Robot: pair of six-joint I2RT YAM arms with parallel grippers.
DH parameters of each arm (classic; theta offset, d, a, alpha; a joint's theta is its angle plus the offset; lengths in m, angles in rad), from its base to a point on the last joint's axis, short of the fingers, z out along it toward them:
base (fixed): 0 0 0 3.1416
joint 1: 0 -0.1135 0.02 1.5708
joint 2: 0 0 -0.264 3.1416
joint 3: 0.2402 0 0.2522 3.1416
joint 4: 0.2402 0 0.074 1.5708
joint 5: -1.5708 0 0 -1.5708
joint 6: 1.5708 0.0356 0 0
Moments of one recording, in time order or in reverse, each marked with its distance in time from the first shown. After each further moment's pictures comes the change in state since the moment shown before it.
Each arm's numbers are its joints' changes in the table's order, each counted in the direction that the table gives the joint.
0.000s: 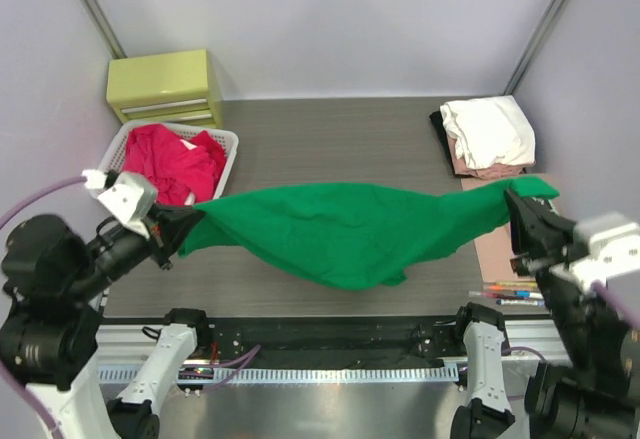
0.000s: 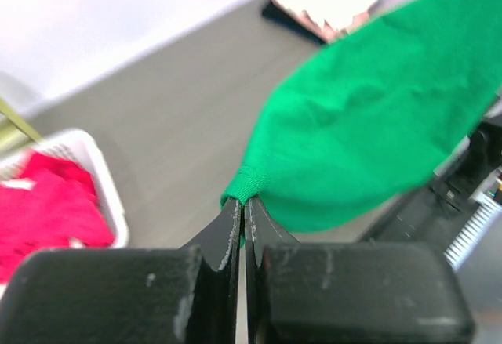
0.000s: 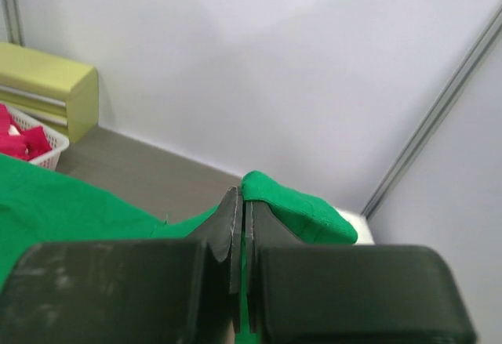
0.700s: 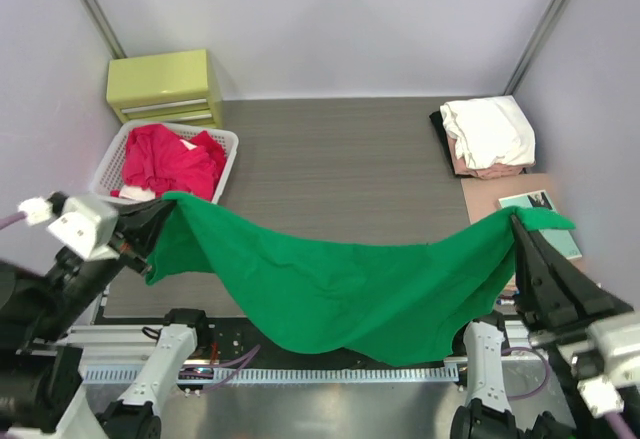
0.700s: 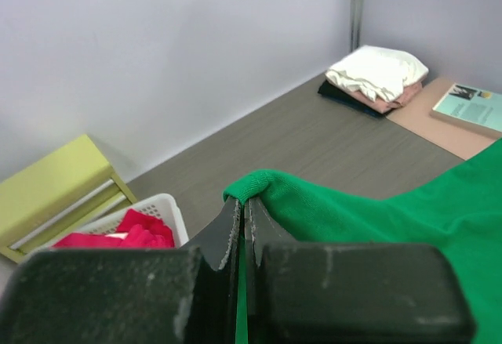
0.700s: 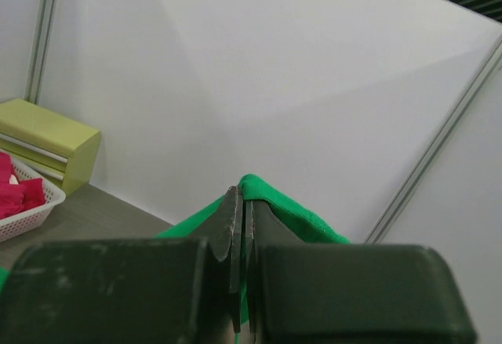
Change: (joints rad) left arm -0.021 -0.035 0.237 -0.081 0.117 0.017; right arm 0.019 -0.016 0.270 -0.077 0.051 0.060
